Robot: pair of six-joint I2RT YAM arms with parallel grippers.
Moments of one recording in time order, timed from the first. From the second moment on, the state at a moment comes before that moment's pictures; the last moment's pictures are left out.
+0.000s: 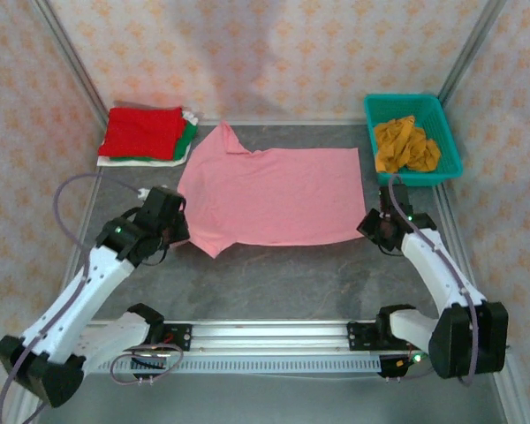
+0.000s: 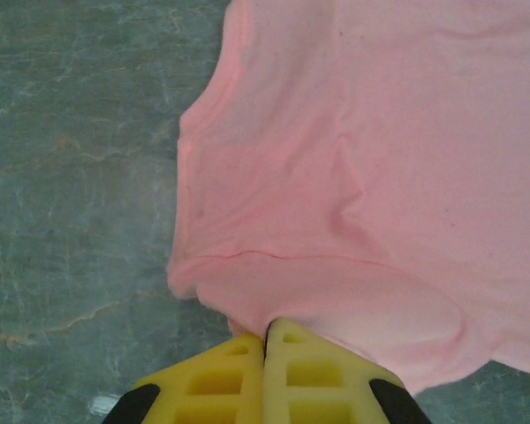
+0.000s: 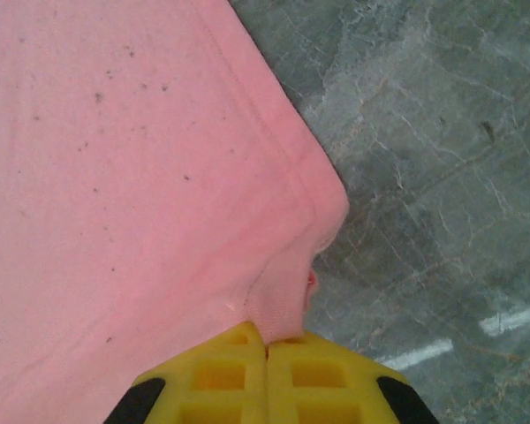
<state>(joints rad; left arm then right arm) -0.40 0.98 1.00 -1.04 -0.28 -0.65 0.09 1.13 0.77 -0.74 -0.04 0.70</state>
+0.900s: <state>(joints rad) -0.27 1.47 1.31 -0.99 -0.18 -0.28 0.10 1.44 0.95 -0.72 0.06 0.65</state>
